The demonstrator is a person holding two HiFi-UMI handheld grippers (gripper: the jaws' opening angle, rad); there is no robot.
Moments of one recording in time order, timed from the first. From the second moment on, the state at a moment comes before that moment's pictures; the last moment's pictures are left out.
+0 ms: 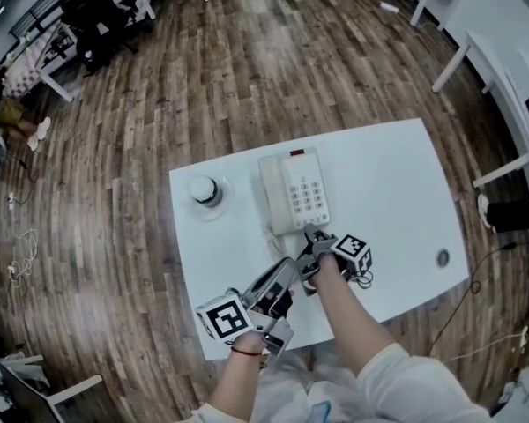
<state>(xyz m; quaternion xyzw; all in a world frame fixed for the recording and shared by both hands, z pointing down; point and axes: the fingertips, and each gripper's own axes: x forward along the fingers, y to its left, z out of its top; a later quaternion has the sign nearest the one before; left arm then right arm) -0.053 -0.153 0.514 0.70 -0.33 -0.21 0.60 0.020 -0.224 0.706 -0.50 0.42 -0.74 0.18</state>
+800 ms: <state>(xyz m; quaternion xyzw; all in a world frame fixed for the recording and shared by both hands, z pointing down) -0.029 -0.148 0.506 0.72 -0.36 -0.18 0.57 0.022 -0.211 0.633 -0.43 0.57 -0.69 0.13</state>
